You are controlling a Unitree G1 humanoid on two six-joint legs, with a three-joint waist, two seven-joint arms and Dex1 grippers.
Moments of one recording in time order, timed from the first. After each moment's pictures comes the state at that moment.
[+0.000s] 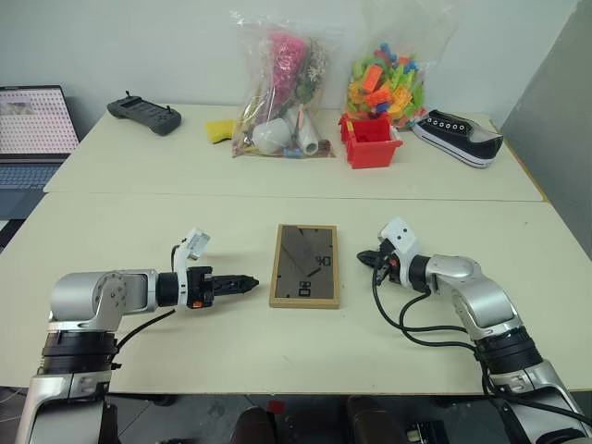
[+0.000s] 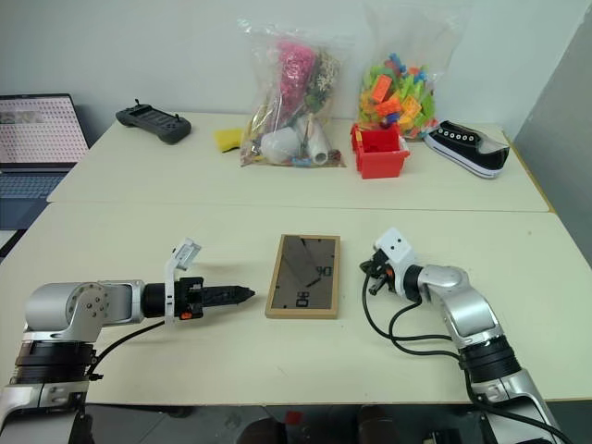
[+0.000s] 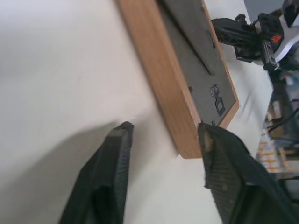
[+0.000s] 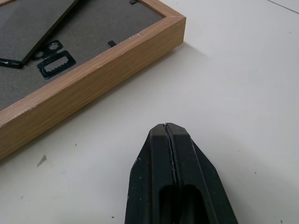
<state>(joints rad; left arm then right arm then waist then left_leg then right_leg) -0.48 0.71 0.16 0.15 -0.68 1.37 -1.01 -0.48 -0.44 0.19 0.04 0.18 0.57 0.72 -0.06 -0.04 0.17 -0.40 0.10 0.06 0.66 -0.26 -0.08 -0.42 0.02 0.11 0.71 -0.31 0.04</state>
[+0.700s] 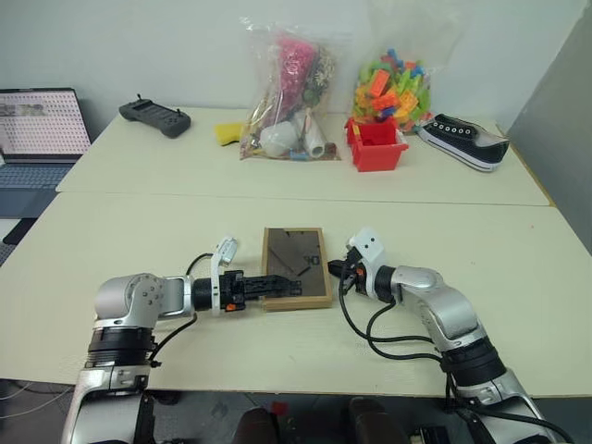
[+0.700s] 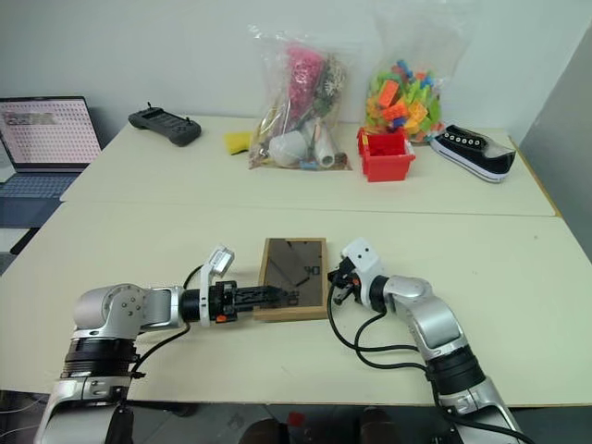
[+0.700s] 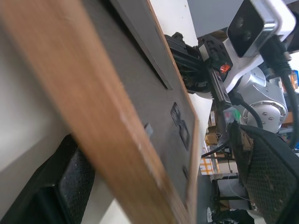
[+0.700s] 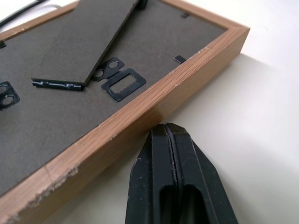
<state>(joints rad) -0.47 0.51 0.13 0.15 -0.75 1.38 -0.94 -0.46 -0.26 0.24 -0.04 0.18 0.67 0.62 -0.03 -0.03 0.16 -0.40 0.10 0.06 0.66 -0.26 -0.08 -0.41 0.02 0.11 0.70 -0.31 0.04</state>
